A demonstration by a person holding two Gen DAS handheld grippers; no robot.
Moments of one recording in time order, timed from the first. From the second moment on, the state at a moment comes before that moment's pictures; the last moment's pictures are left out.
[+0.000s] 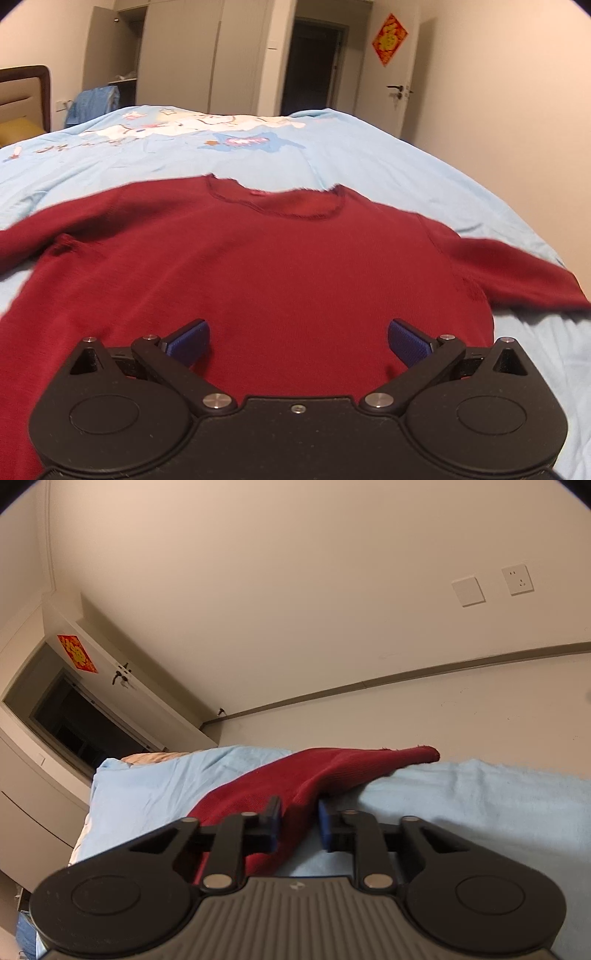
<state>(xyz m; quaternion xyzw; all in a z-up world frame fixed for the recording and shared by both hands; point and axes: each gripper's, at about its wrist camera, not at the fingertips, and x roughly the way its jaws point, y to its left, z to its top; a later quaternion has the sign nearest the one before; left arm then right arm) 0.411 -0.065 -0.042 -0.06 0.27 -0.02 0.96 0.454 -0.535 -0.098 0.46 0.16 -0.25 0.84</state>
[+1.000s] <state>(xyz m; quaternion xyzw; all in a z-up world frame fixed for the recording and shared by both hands) 0.348 0.075 0.029 -0.15 0.20 0.10 0.96 0.512 -0.116 0.026 -0.22 0.07 0.13 0.96</state>
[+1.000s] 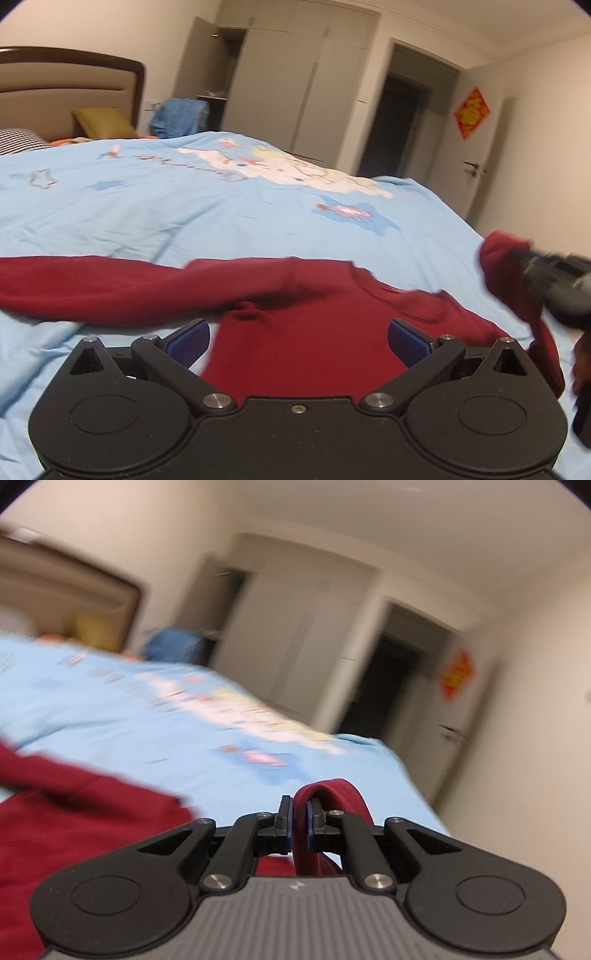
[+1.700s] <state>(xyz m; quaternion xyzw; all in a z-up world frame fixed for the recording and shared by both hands) 0.353 0.104 0.005 -0.20 0.23 0.04 0.95 0.407 0.034 -0.128 -0.68 -0.06 0.23 0.70</state>
